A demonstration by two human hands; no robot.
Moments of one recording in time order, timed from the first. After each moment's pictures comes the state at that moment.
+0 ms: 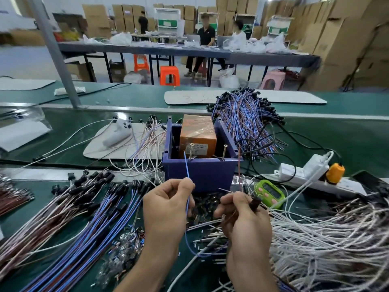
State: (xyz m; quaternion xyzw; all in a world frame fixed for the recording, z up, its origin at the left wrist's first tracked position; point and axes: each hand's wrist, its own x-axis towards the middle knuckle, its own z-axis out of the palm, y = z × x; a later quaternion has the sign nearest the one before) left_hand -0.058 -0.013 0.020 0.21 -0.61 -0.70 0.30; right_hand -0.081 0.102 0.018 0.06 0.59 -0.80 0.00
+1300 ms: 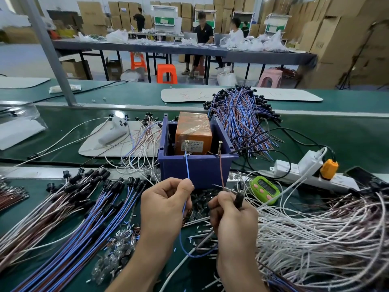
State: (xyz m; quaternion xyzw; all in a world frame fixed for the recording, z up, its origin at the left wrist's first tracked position) left_hand -0.054 -0.012 0.017 0.16 -0.63 -0.70 0.29; right_hand -0.079 0.095 0.006 0.04 0.64 -0.76 0.01
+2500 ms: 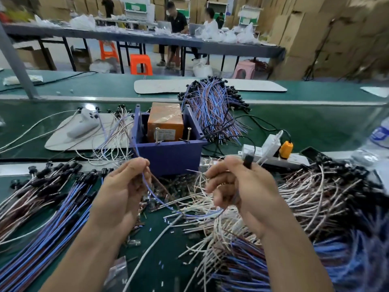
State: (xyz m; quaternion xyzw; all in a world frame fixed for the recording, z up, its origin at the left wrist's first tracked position) left_hand -0.043 -0.046 0.027 0.11 -0.42 -0.88 0.18; right_hand -0.083 0.180 0.084 -0.07 0.65 -0.74 0.17
